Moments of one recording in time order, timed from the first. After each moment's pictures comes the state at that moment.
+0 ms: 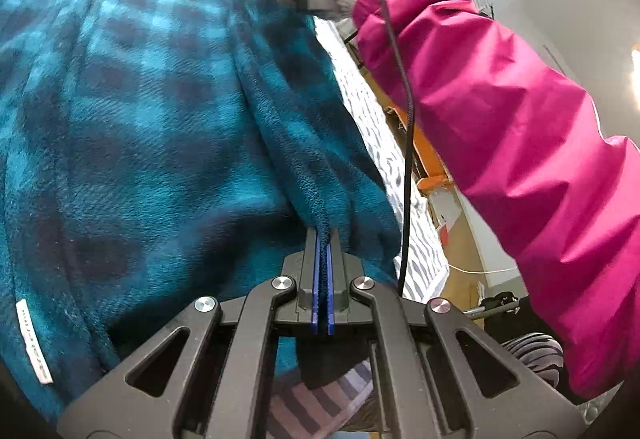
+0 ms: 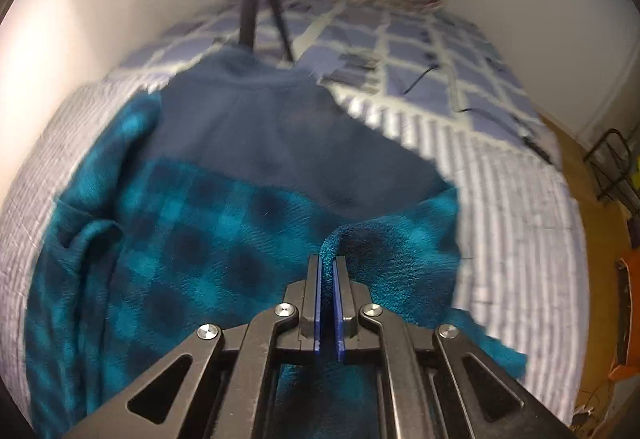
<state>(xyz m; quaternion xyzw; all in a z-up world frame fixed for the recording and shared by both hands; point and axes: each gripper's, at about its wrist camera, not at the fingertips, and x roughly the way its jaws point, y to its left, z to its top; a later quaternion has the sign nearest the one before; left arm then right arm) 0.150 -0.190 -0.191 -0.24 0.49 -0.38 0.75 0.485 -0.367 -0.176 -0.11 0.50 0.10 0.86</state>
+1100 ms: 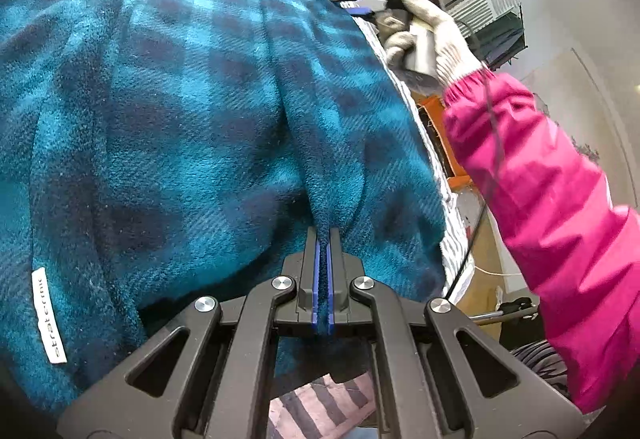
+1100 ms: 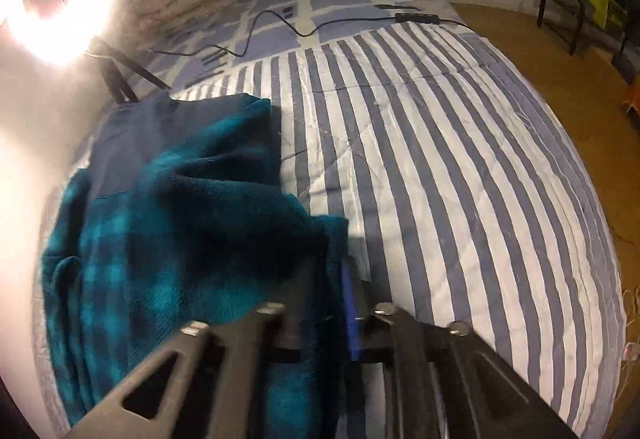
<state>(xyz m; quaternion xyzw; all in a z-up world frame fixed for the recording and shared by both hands) 0.147 -0.190 -0.191 -0.23 0.52 -0.34 0.76 0.438 -0.537 -0.189 0.12 0.51 0.02 0.85</state>
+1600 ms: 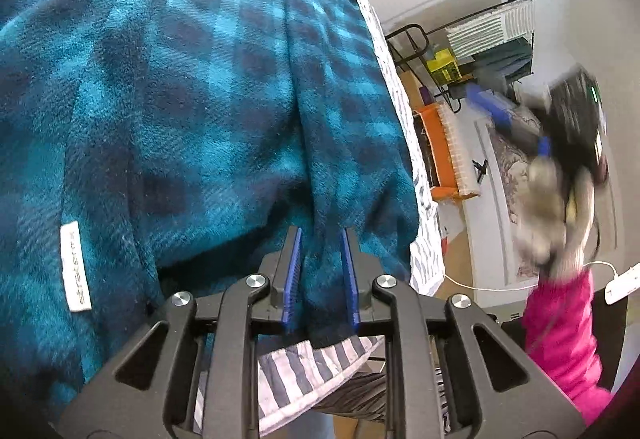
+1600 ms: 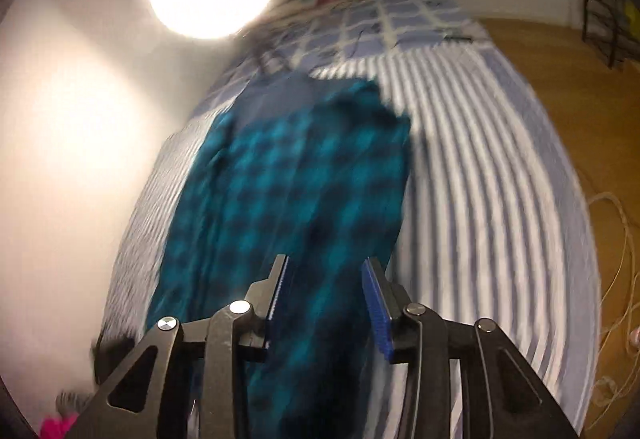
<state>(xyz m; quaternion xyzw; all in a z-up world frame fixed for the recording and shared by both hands) 0.147 -0.170 -0.181 -0.28 0.55 -0.32 0.72 0.199 -0.531 -0.087 0.13 0.49 0.17 0.84</state>
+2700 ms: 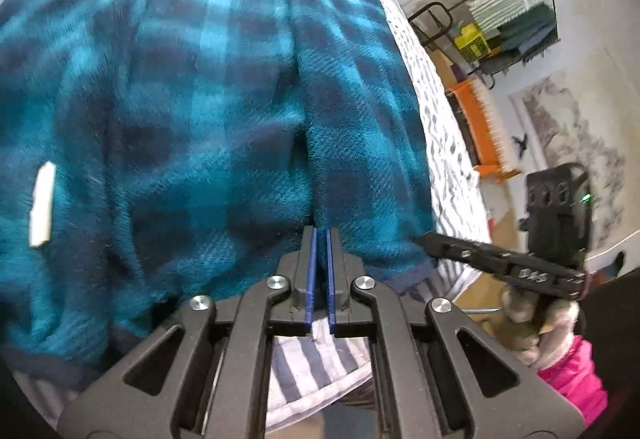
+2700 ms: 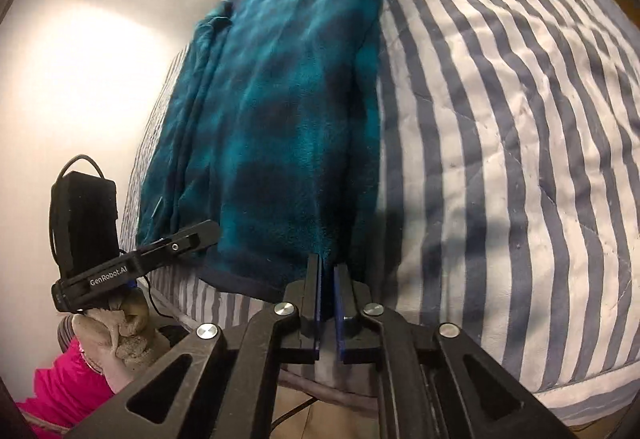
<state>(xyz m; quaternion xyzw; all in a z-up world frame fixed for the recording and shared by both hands) 0.123 -0.205 -0.185 -0.19 0.56 -0.28 0.76 0.060 -0.515 -0.216 0.21 0.58 0.21 0.76</state>
